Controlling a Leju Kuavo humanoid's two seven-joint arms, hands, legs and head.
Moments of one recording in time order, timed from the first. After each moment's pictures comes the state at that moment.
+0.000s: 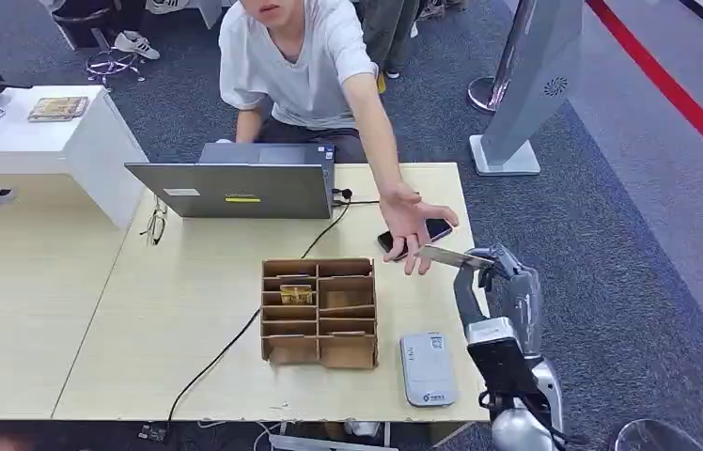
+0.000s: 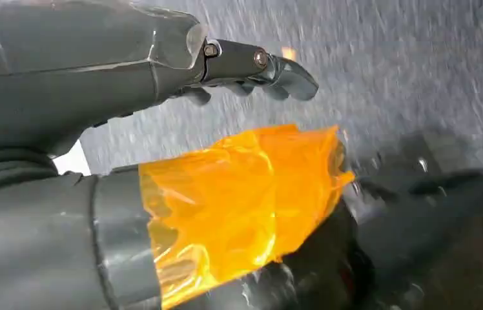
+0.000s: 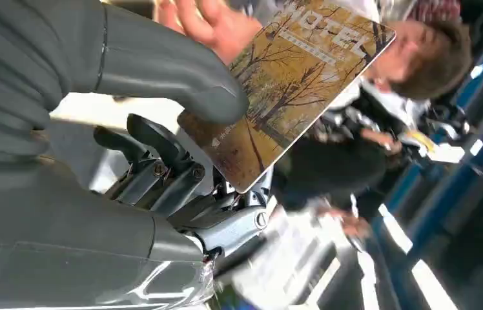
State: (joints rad) left arm -0.03 -0.13 0.29 -0.17 -0.74 0.24 -0.06; right arm 0.10 -0.03 0.25 -1.79 0.48 -0.60 -0.24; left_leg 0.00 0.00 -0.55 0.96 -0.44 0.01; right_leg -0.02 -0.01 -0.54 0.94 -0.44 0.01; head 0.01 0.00
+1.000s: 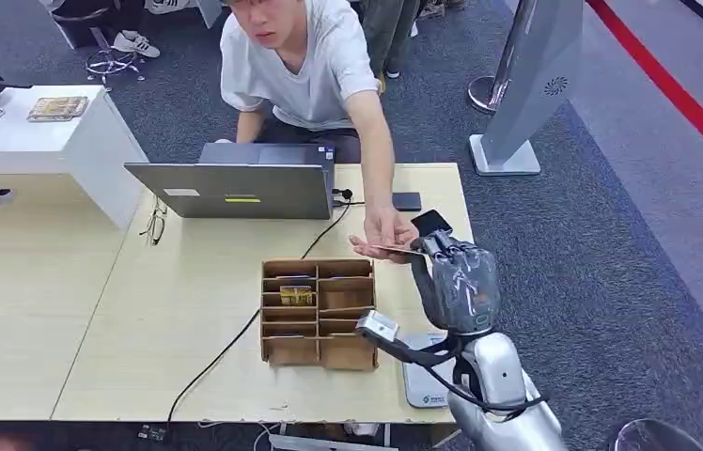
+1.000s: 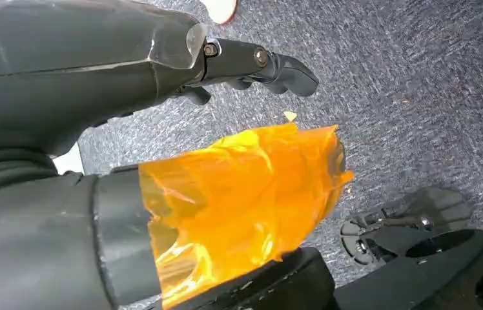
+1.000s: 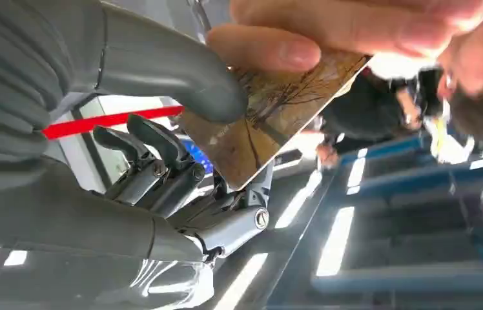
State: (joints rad) left arm -0.06 -0.14 0.26 -0.18 -0.84 0.29 -0.01; right arm -0.08 -0.01 0.31 -1.53 1.33 -0.61 0.05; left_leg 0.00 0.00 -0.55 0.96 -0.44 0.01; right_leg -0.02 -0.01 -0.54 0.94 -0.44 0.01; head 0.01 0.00
